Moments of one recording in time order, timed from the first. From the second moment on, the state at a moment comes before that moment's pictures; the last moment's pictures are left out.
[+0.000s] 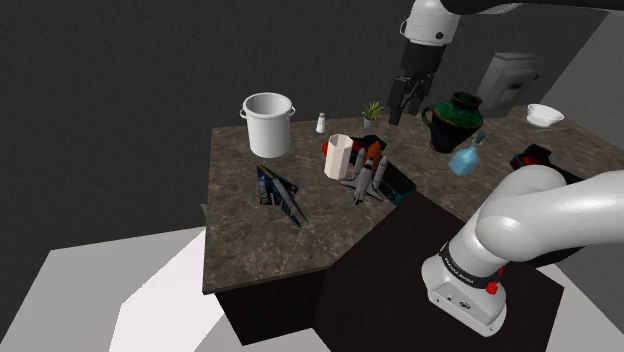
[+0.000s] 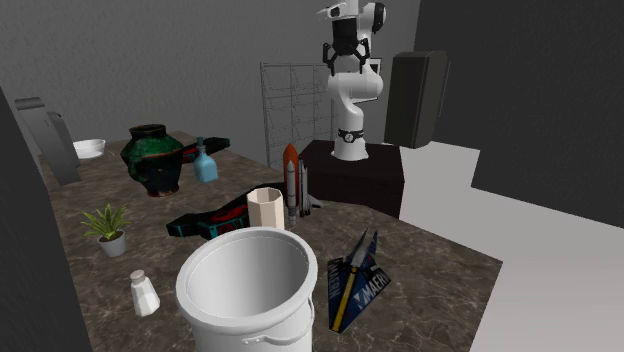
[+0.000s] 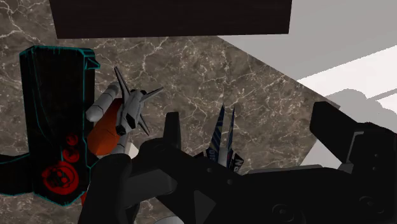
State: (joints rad) arm -0.01 -0.76 -0.03 -2.43 0.07 1.57 -0.07
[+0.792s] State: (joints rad) arm -0.02 -0.49 -0.10 -2.49 0.02 1.92 -0.18
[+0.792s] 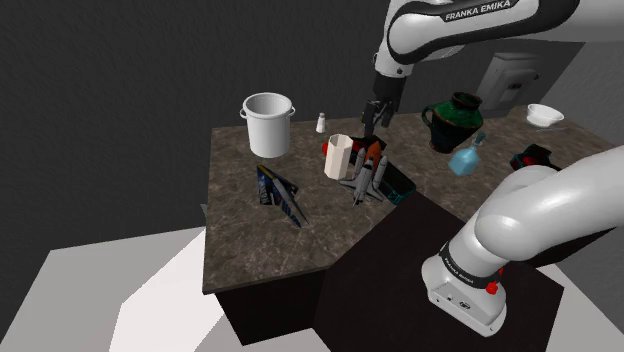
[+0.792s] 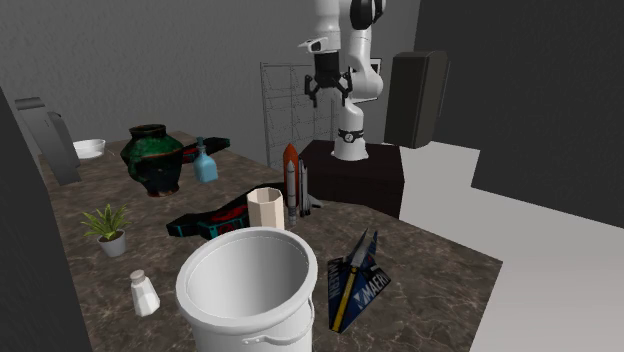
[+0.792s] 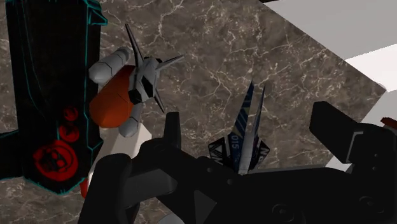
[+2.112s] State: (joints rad) arm -0.06 0.26 -0.16 -2.18 0.11 2.42 -0.42
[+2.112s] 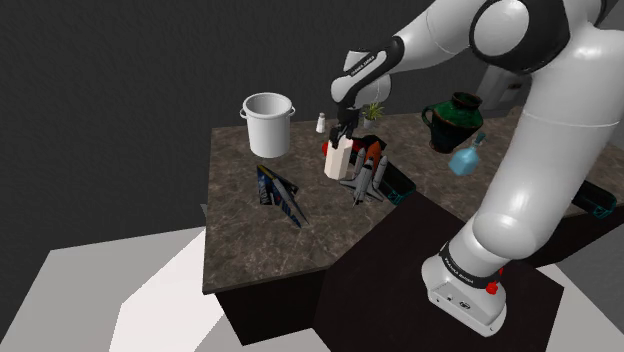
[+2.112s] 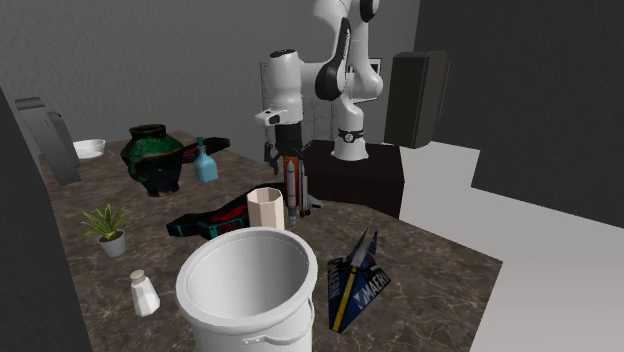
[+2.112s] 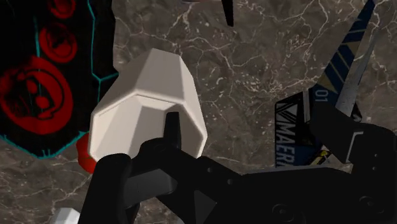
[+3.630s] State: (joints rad) arm -0.10 0.54 -0.13 -2.00 0.17 2.54 -0.48
